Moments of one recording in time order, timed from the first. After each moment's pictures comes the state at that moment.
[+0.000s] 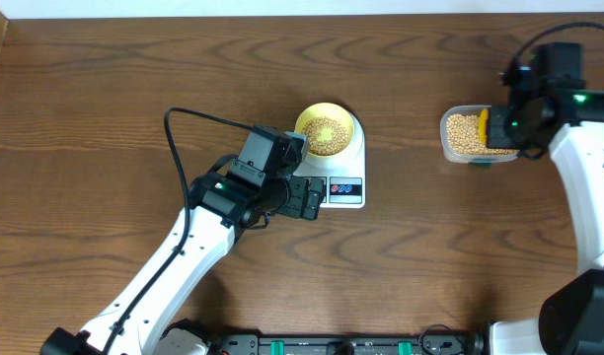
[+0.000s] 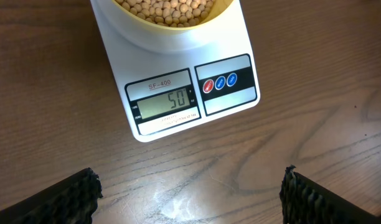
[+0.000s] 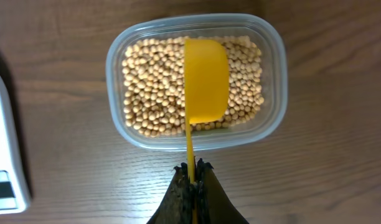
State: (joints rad) left arm -0.49 1.34 0.99 -0.71 0.19 -0.25; right arm -0.11 1.61 1.42 -0.99 -0.04 0.00
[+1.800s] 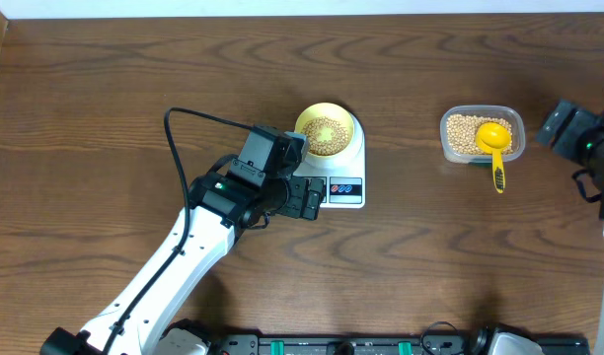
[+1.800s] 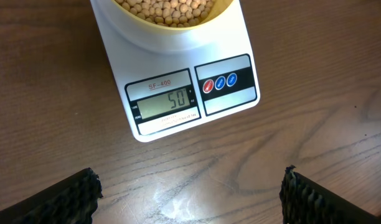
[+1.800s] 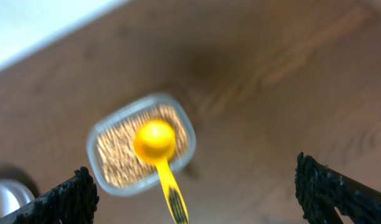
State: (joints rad) left arm -0.49 1.34 0.99 -0.71 0.19 -0.25; right arm -0.30 1.24 1.30 -0.83 0.03 0.21
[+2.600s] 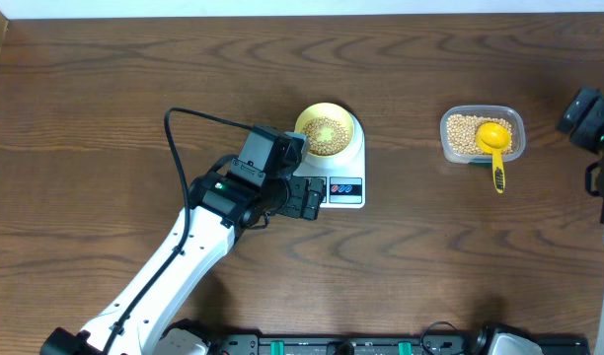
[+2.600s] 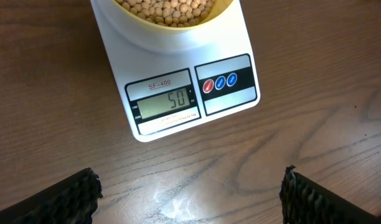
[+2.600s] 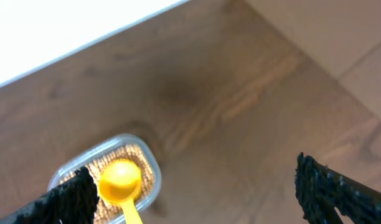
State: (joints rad) left arm -0.49 1.34 0.99 -0.71 0.19 -0.25; right arm -0.30 1.23 1.30 -0.76 0.20 0.16
